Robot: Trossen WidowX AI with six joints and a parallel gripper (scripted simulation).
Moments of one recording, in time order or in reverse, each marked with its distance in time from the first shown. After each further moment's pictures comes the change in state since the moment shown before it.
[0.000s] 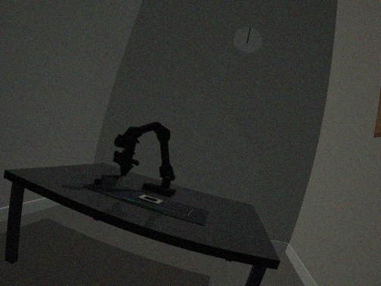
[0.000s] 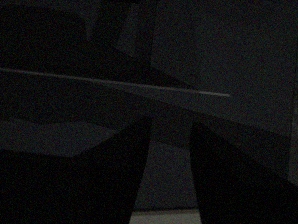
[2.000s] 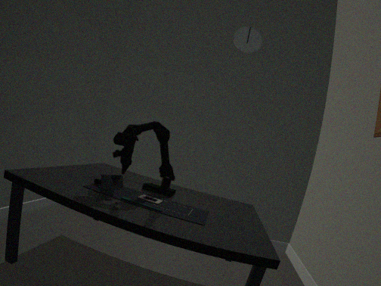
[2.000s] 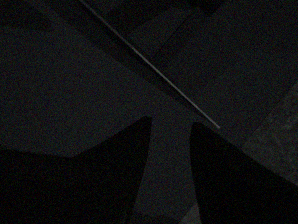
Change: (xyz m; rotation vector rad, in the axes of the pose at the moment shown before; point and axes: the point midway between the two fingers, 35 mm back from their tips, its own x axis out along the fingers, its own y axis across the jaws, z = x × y) arm -0.012 0.000 0.007 -0.640 0.010 0.001
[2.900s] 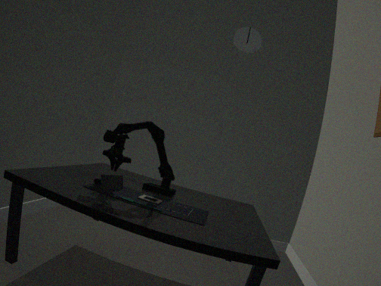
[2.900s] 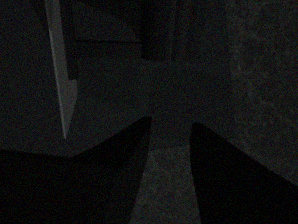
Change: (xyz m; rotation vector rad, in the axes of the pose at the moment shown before) arm 0.004 -0.051 0.057 -0.892 -0.003 -0.006
